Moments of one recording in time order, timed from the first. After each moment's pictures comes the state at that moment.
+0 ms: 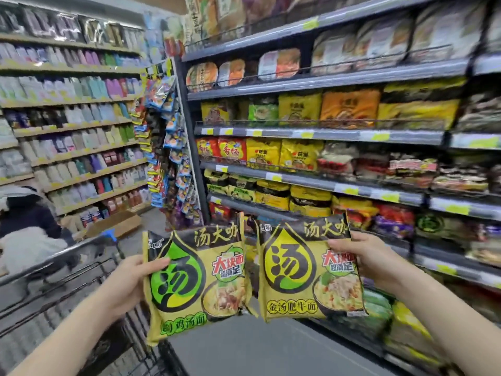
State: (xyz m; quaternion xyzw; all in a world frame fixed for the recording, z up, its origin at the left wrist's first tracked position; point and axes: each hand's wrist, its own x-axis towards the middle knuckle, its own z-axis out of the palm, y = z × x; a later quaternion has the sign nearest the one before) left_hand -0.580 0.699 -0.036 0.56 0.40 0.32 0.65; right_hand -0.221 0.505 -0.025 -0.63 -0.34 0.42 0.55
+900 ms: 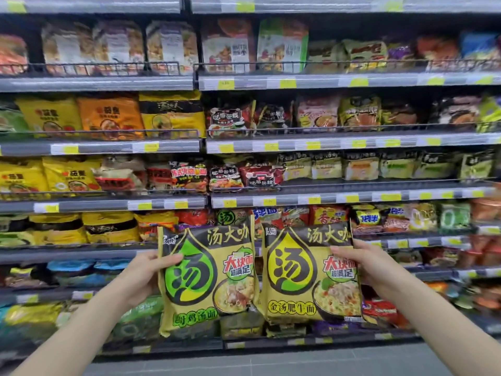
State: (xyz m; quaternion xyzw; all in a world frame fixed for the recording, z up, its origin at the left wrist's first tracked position) left_hand -0.109 0.496 -0.056 0.67 0.21 0.08 0.71; right_hand 0.034 0.139 -0.031 -0.73 -0.07 0.19 0.65
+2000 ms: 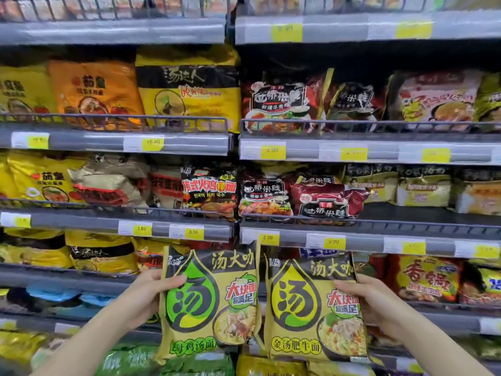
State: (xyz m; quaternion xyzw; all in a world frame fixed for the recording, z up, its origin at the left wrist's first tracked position) left_hand 0.091 0.686 -0.147 0.65 0.21 0.07 0.72; right_hand 0.295 0.343 -0.156 -0.71 -0.09 0.32 0.62
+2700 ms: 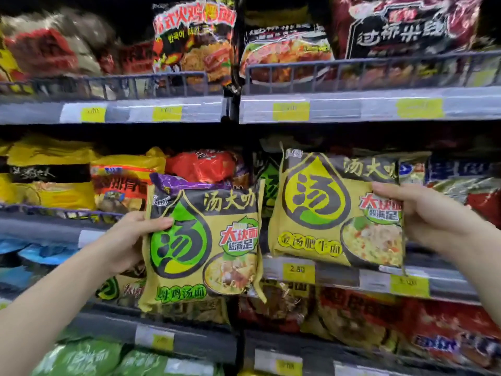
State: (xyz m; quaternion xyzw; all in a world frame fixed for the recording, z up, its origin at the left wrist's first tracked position) left_hand 0.193 0.754 -0.372 0.72 0.13 0.23 0.64; right_hand 0.422 0.415 -0.325 -0.63 -0.29 0.21 0.69
